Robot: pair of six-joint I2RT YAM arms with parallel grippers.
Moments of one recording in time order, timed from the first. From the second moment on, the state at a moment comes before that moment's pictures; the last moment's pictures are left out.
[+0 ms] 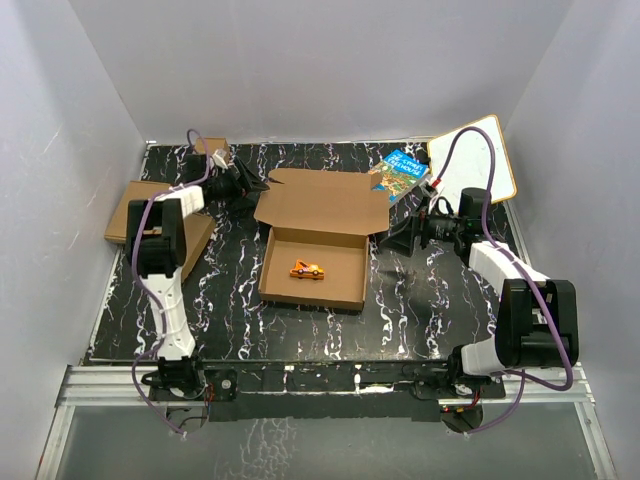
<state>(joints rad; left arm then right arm) 0.00 2.15 1.42 0.02 0.69 -0.66 -0.05 1.41 0.73 0.13 -1.15 -0.02</state>
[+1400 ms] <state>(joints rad) -0.03 1.53 0.72 0.48 0.82 -0.59 -0.09 1.73 0.98 -0.11 -1.13 -0.05</state>
